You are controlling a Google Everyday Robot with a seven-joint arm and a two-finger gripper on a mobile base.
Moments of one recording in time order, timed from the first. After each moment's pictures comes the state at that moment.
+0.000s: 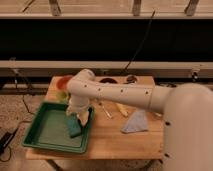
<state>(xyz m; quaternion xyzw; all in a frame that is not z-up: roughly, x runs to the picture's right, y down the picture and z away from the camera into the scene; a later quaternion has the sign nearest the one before) -0.165 0.159 0.763 -0.28 -0.29 -0.45 0.80</state>
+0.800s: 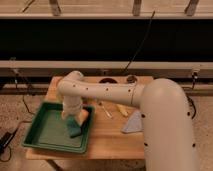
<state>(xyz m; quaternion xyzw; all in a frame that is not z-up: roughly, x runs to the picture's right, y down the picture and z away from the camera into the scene) -0.176 0.178 0.790 -0.31 -0.30 -0.51 0.75</state>
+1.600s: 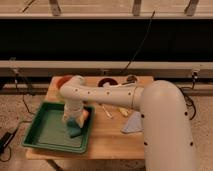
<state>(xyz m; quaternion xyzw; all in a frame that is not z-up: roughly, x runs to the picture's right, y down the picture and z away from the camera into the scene) -0.178 0.197 0.810 -0.28 -0.33 -0.55 0.72</state>
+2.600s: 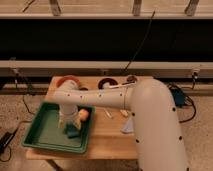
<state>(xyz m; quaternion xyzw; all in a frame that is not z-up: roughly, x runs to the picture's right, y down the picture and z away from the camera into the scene) -0.196 0.221 0.811 -0.28 -0.32 -0.63 0.65</state>
